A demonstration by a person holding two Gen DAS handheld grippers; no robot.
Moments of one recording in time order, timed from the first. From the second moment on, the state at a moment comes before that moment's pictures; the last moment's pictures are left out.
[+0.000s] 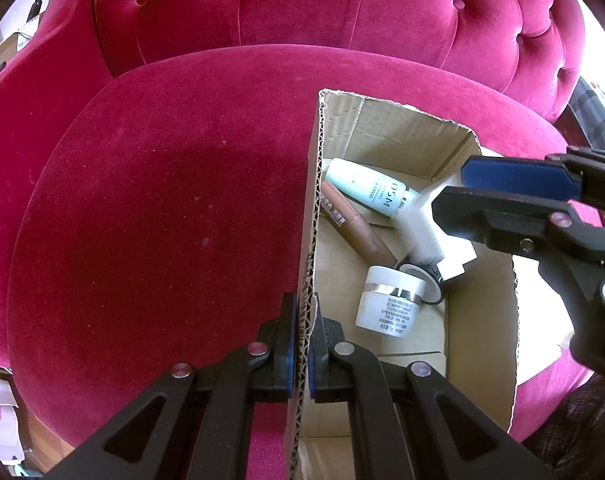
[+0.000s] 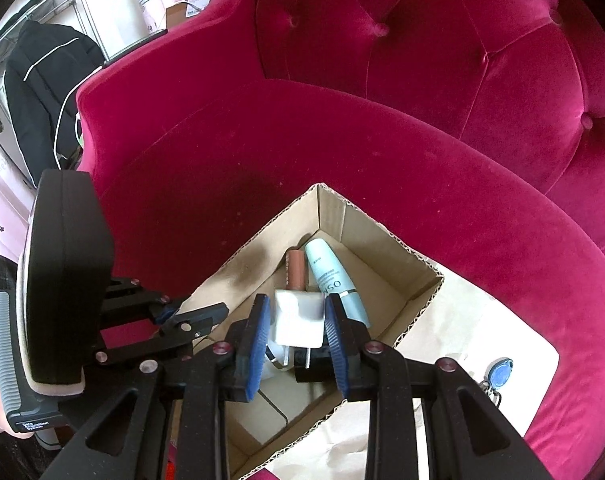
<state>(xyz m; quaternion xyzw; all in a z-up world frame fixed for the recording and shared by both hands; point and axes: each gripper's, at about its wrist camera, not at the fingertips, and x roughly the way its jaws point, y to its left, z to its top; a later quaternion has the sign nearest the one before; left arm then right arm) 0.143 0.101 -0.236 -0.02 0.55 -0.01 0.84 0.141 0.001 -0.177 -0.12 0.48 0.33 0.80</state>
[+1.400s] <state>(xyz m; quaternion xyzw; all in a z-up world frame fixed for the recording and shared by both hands) 0.141 0.100 -0.235 -0.02 0.55 -0.01 0.84 0.185 -0.107 -0.162 -0.08 0.48 0.15 0.86</state>
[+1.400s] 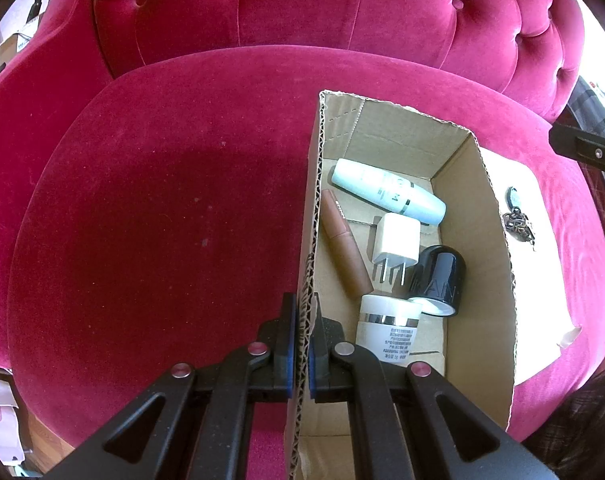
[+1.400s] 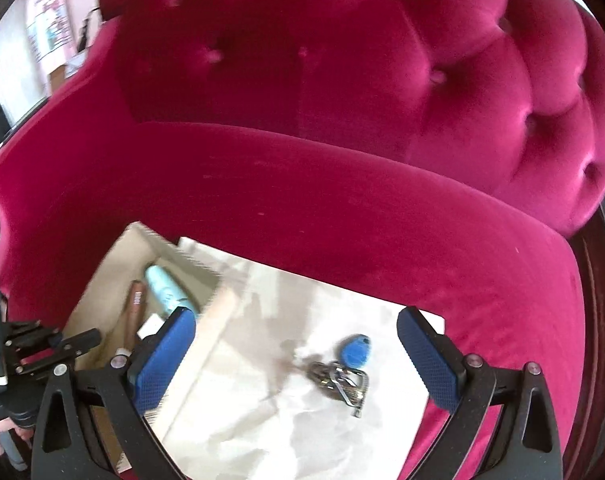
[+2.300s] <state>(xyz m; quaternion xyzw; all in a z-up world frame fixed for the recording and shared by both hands) 0.141 0.101 -0.233 -0.02 0.55 -0.01 0.84 0.201 -0.158 -0.247 -0.03 0.56 0.05 0.83</state>
